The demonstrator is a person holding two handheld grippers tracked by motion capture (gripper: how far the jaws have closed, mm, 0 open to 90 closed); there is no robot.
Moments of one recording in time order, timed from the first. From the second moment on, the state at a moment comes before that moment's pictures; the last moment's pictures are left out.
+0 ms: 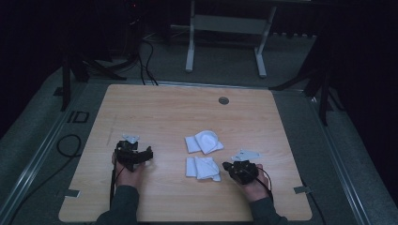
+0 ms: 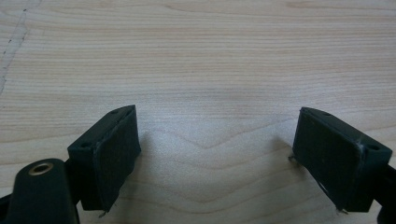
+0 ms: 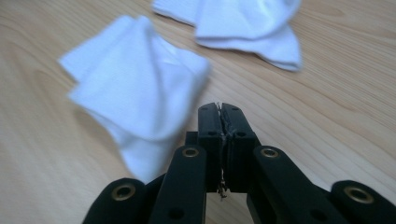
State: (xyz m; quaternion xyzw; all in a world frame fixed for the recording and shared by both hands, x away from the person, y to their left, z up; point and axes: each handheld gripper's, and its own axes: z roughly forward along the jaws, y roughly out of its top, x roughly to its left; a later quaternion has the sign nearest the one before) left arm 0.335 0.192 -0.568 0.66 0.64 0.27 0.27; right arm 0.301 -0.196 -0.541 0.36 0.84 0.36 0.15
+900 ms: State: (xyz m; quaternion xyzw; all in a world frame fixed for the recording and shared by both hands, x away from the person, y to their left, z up) left arm 0.335 0.192 -0.568 0.67 0.64 0.27 0.28; right arm 0.293 -0.133 -0.552 0.32 0.87 0.35 0.12
